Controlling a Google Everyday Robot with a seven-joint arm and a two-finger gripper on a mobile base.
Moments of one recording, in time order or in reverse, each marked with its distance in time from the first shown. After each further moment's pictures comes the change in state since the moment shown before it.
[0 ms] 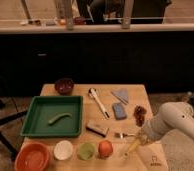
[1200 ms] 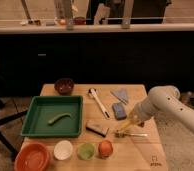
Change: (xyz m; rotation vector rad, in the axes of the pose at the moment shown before) arm 0.052 -0.111 -0.002 0.110 0.074 0.073
